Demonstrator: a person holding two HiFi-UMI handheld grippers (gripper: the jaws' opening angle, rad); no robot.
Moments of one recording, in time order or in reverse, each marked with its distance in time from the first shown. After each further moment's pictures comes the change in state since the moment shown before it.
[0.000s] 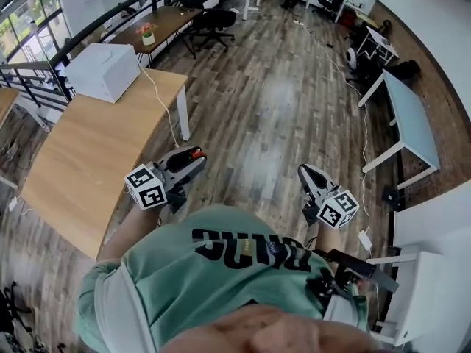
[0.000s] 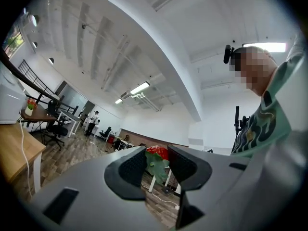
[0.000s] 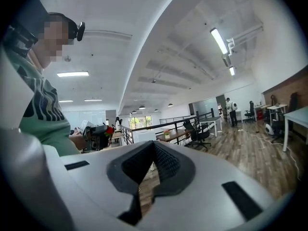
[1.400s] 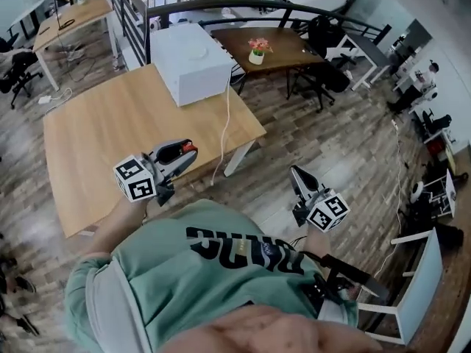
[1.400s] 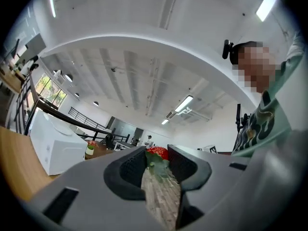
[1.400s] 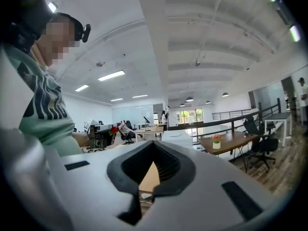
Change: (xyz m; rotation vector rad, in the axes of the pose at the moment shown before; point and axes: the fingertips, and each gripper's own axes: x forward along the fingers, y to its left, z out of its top) left arm -0.104 0.353 0.115 0.116 -0.232 0.614; right arm 0.535 -0.057 0.028 -0.102 0.087 0.665
